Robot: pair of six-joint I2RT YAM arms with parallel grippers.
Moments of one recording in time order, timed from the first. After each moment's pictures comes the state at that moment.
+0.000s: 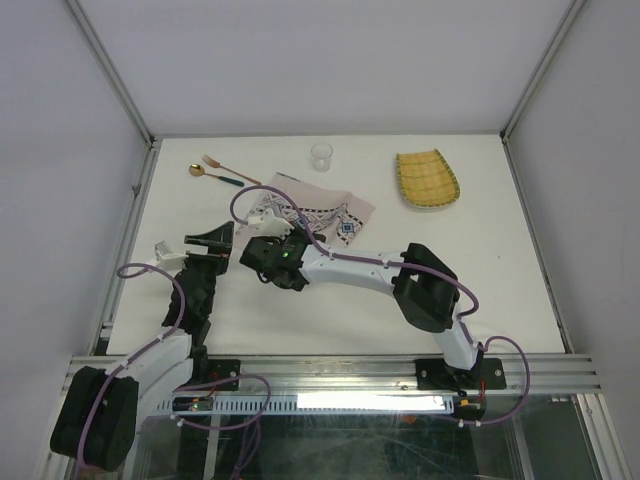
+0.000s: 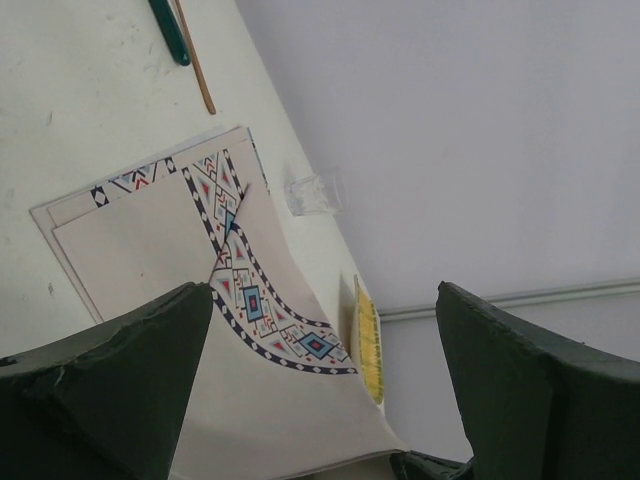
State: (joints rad) left arm -0.26 0.81 0.02 0.78 -0.30 -1.25; right arm 1.20 2.06 1.68 -0.86 1.11 0.21
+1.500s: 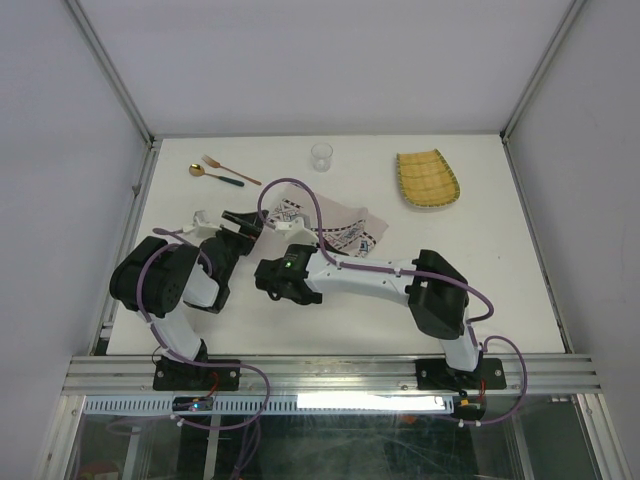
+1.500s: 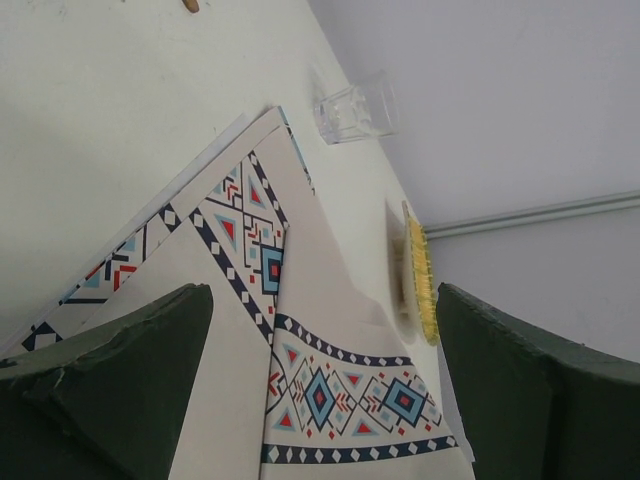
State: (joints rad) left arm -0.26 1.75 0.26 1.40 -0.04 -1.16; right arm 1.27 1.99 1.65 -1.39 1.09 0.81
